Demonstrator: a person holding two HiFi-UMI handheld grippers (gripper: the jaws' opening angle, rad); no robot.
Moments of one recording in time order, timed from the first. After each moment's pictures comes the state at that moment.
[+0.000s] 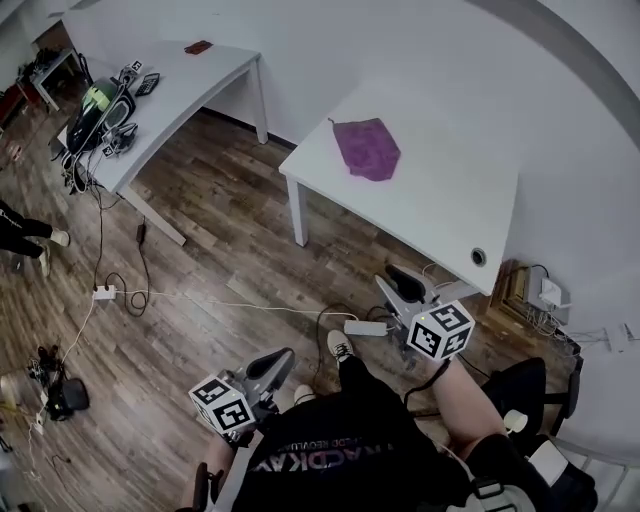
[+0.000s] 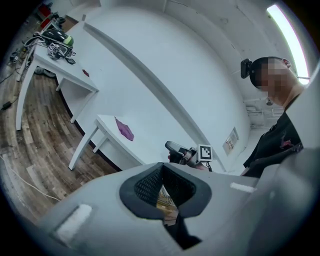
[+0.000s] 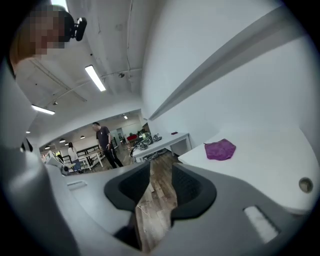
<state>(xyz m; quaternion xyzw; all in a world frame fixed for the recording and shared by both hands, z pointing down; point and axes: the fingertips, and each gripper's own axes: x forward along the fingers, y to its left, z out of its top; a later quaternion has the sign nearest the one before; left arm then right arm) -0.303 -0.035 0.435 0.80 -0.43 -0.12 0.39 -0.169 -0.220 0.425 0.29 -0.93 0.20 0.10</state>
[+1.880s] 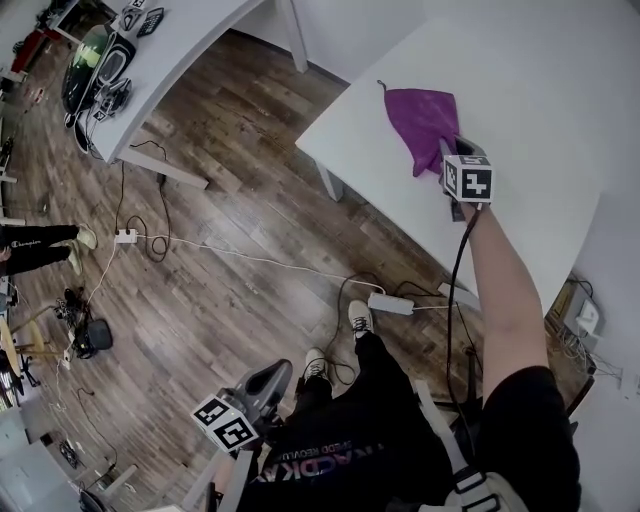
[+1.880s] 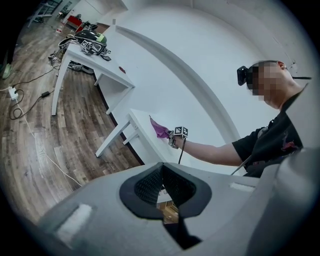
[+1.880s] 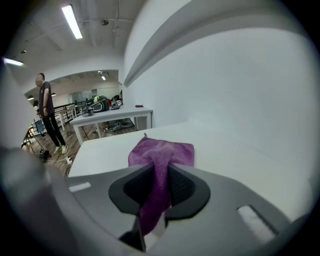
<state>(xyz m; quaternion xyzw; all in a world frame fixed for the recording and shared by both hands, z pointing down) -0.331 -0.120 0.497 0.66 -0.55 -0.09 0.50 -0.206 -0.652 0.610 0.39 -0.86 0.12 0.31</state>
